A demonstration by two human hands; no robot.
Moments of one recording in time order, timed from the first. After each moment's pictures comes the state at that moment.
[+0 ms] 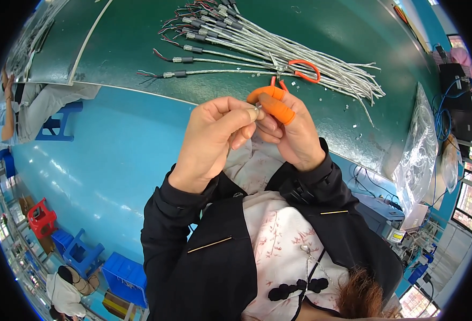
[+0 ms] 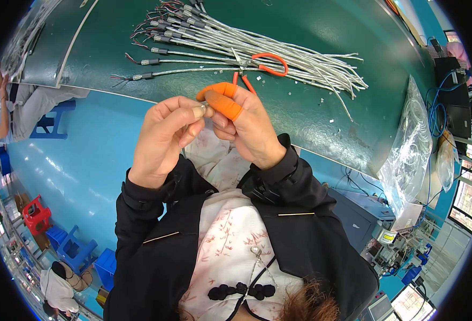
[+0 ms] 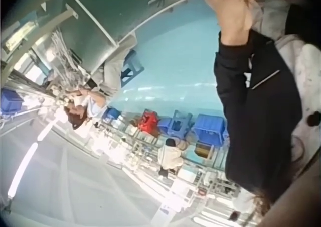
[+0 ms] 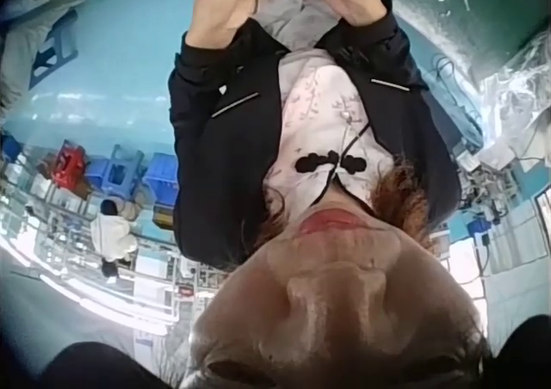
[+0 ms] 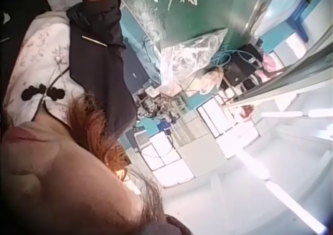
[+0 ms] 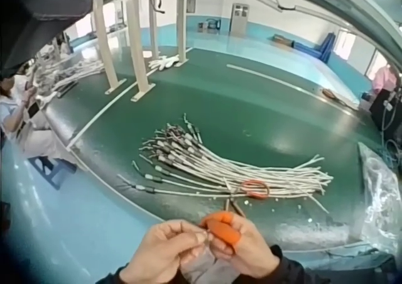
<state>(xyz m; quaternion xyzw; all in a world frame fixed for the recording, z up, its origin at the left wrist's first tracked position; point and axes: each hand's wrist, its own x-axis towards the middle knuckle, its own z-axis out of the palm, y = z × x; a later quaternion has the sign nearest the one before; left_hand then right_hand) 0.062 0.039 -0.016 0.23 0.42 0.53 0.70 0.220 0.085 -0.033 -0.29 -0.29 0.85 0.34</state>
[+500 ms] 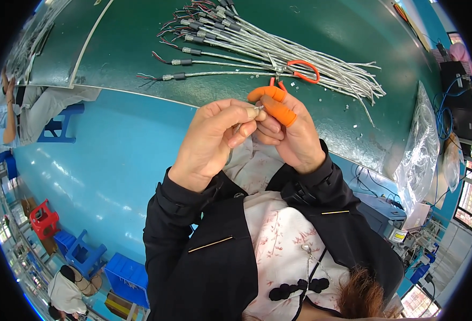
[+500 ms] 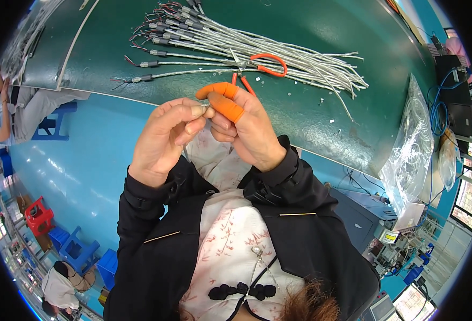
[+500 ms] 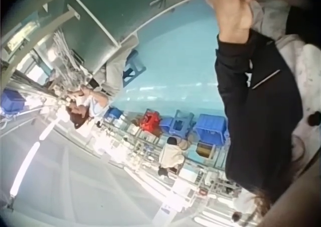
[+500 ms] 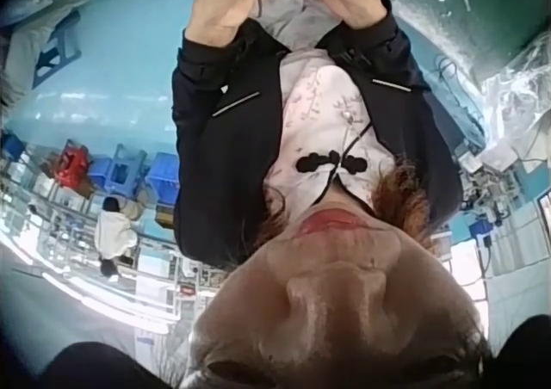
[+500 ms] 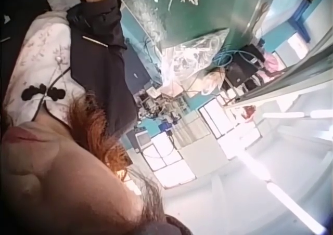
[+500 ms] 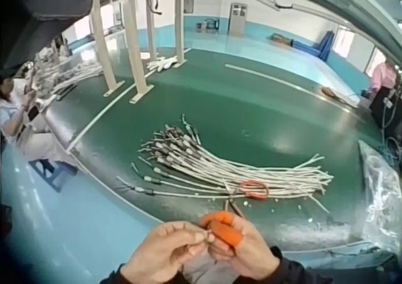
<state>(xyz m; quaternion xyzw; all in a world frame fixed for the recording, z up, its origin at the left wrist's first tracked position) 0.054 0.045 -0.015 0.20 0.38 0.50 0.76 0.214 0.081 -0.029 -0.26 -0.25 0.86 0.35</state>
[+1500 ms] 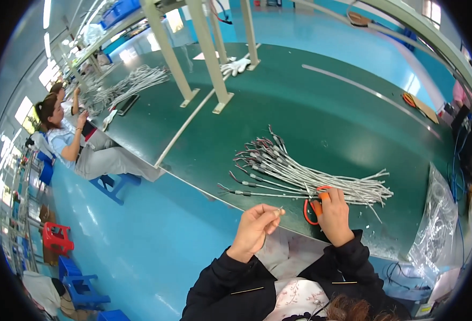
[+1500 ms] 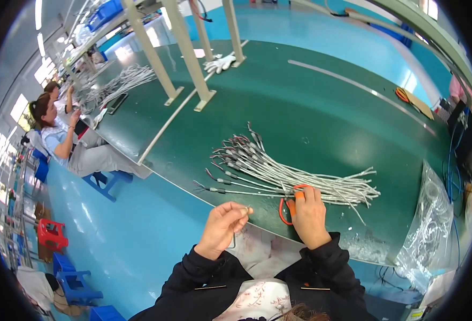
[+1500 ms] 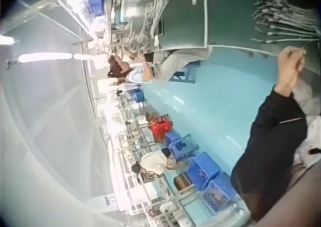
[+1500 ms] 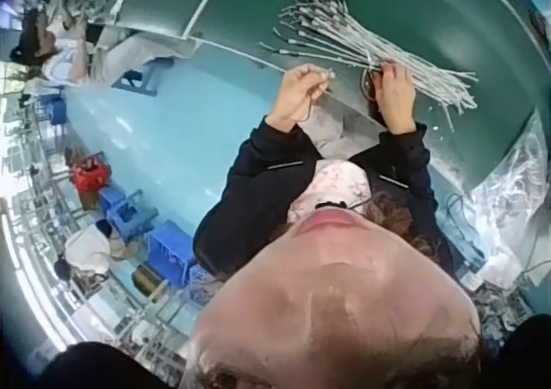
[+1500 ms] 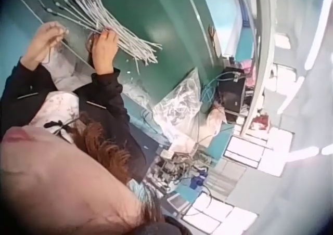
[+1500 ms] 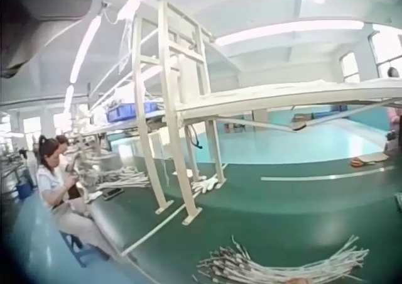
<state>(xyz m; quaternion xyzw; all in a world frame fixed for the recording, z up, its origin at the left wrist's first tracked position) 0.043 -0.007 0.135 0.23 0.40 0.60 0.65 0.247 0.071 0.111 -0.47 -0.83 0.05 0.30</state>
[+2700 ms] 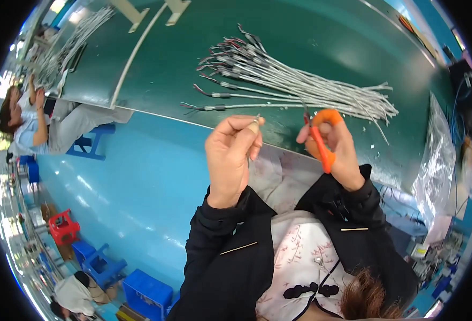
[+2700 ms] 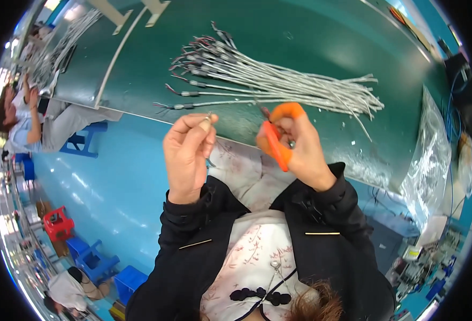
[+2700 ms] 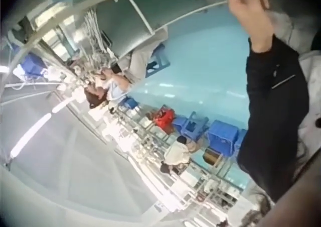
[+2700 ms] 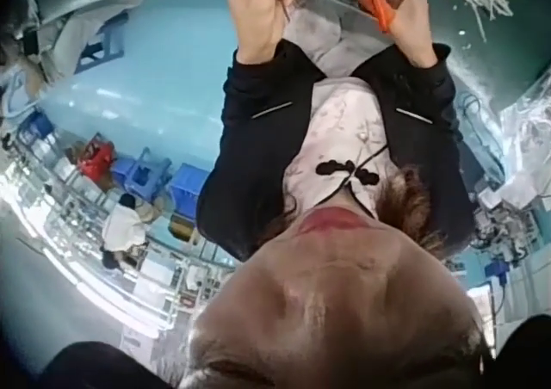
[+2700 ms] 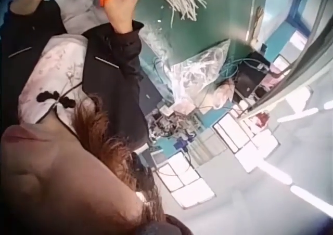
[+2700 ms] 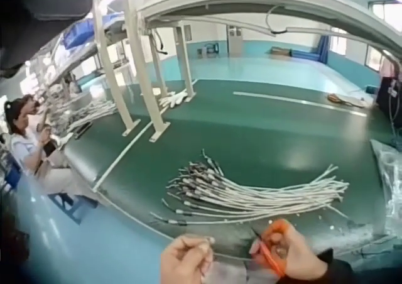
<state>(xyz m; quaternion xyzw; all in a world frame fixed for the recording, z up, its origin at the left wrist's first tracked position) 0.020 0.031 0.048 0.26 0.41 0.69 0.53 0.210 0.090 0.034 -0.37 -0.62 0.57 0.39</state>
